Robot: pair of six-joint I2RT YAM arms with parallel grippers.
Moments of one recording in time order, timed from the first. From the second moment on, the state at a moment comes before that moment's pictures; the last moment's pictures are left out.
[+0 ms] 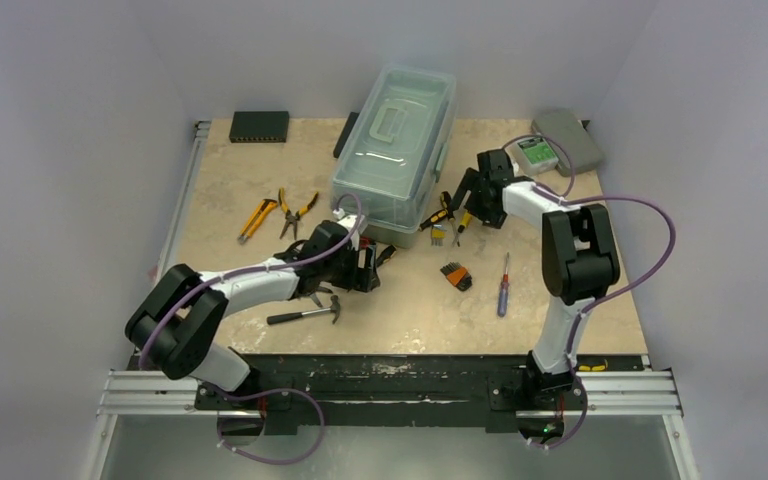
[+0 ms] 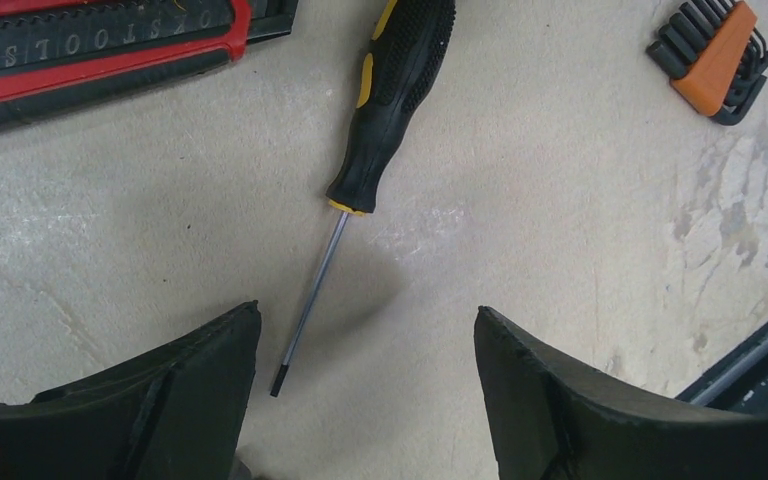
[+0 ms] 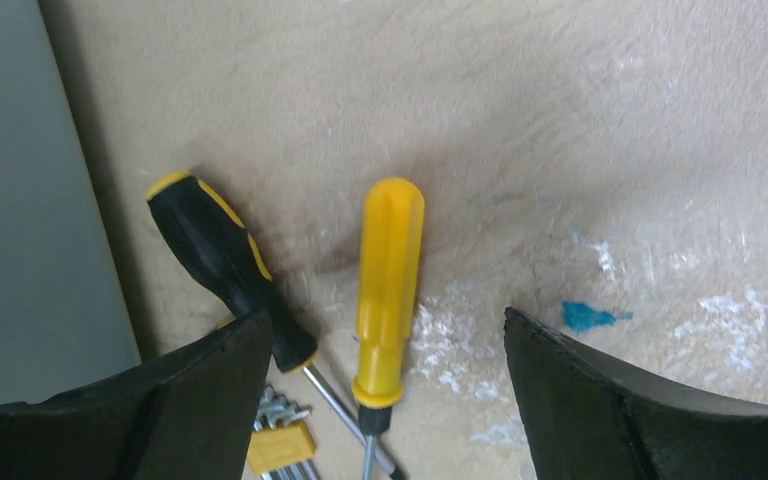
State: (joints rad) left arm -0.64 1.49 0.68 0.00 0.15 -0.44; right arm 0.20 1.93 1.29 -0.34 0.10 0.65
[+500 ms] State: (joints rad) left arm -0.76 1.56 0.74 0.02 -0.06 -0.32; right arm 0.20 1.56 1.06 -0.36 0.09 0.55
